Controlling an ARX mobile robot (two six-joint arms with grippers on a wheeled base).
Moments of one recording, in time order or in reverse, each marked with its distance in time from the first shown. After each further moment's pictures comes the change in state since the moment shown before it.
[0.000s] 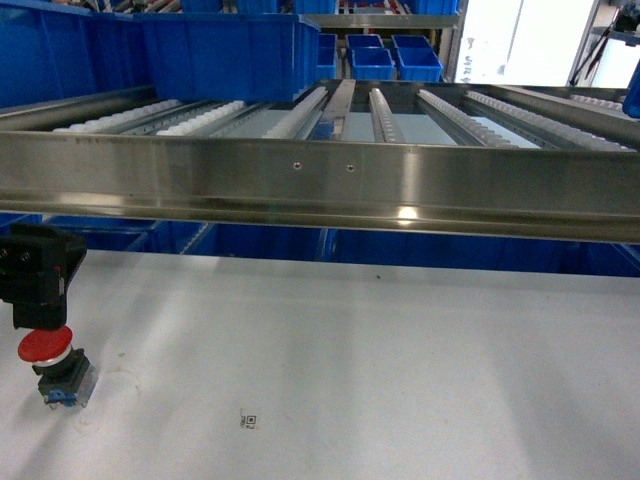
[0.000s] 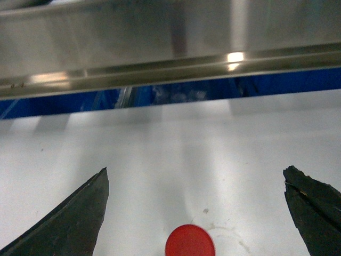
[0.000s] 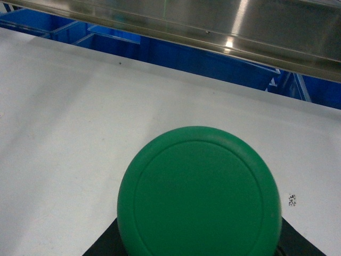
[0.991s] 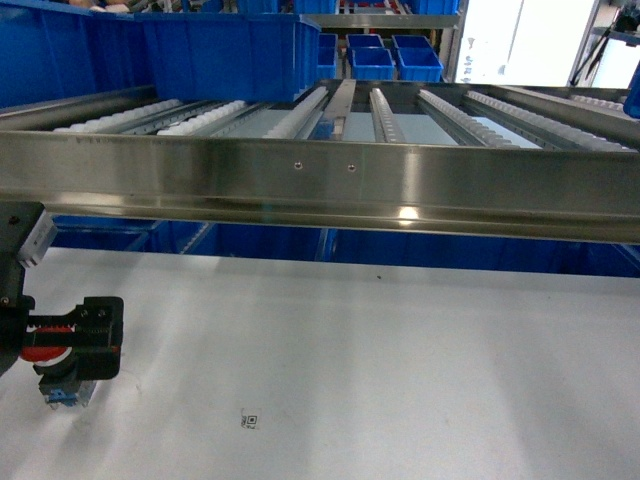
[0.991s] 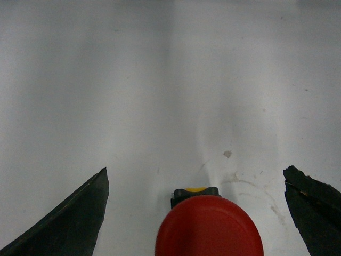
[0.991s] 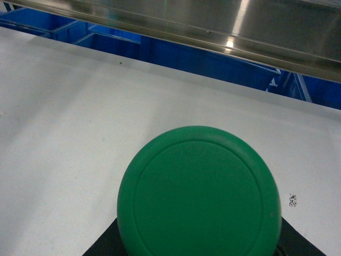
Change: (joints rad) left arm -0.015 0.330 0.195 -0.233 -0.083 -0.158; right arm 0.000 0.000 0.000 0.000 0.000 -0.002
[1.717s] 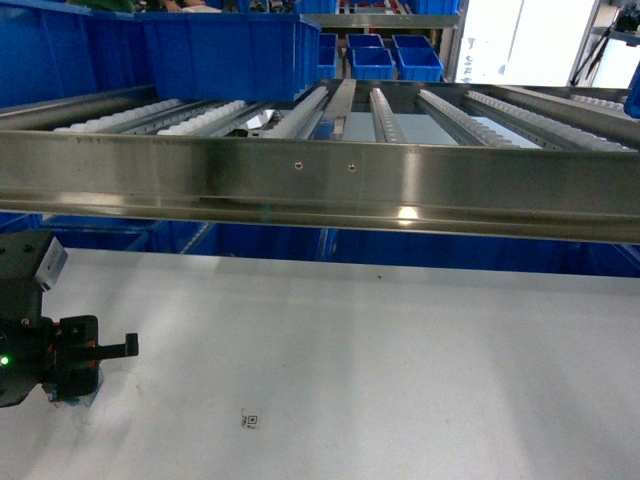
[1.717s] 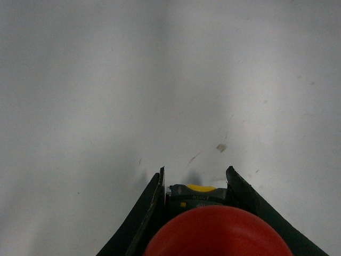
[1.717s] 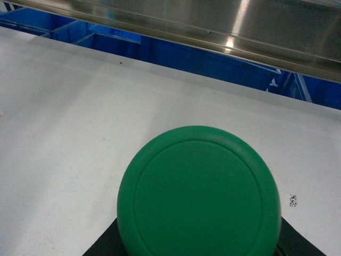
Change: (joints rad) left arm -0.006 0.072 0.013 0.036 0.029 -0.109; right arm 0.000 0.000 0.000 0.000 0.000 0.000
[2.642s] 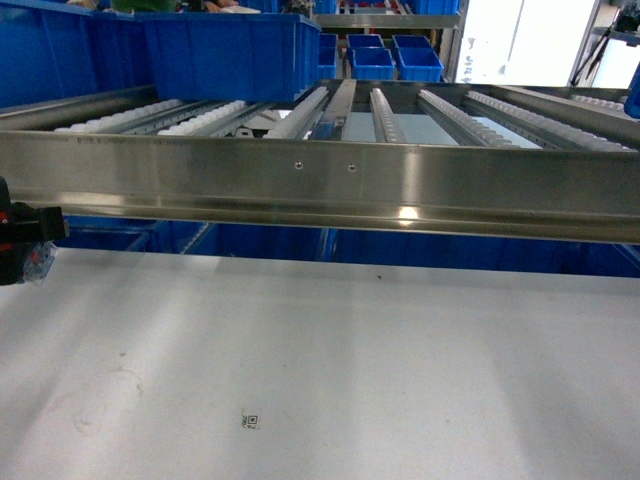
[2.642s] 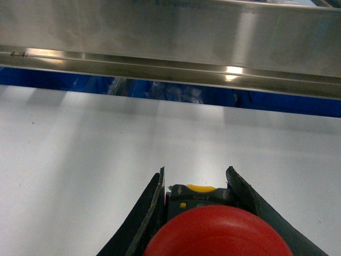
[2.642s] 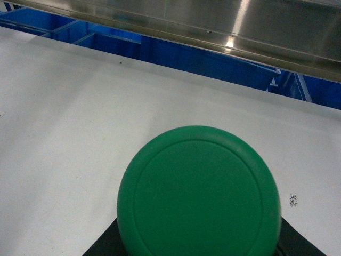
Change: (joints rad) left arm -0.041 -0.506 -0.152 0.008 -0.013 0.069; right arm 0.000 0.000 0.000 0.000 0.000 0.000
